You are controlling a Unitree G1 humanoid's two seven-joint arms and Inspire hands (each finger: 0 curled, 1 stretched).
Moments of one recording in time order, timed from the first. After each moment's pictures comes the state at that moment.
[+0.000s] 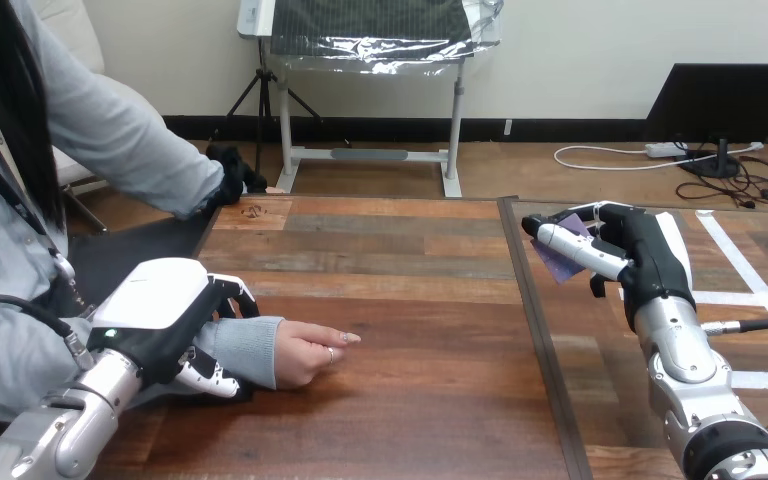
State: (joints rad) left arm -0.49 0.58 -0.35 1.05 0.82 -0.59 0.36; right arm -0.70 -0.27 -0.10 1.27 -0.07 -0.39 -0.07
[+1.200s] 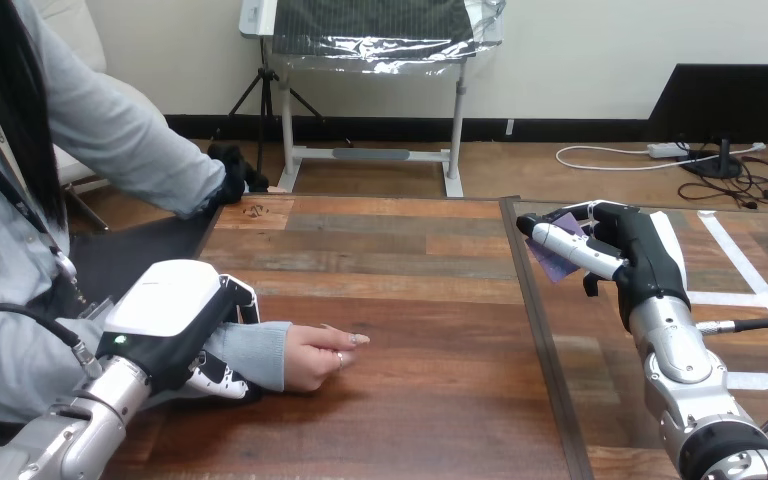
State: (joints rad) left arm -0.49 0.58 -0.41 1.07 0.81 -0.64 0.45; right arm -0.70 -0.26 -0.09 1.27 -0.06 -0.39 -0.06
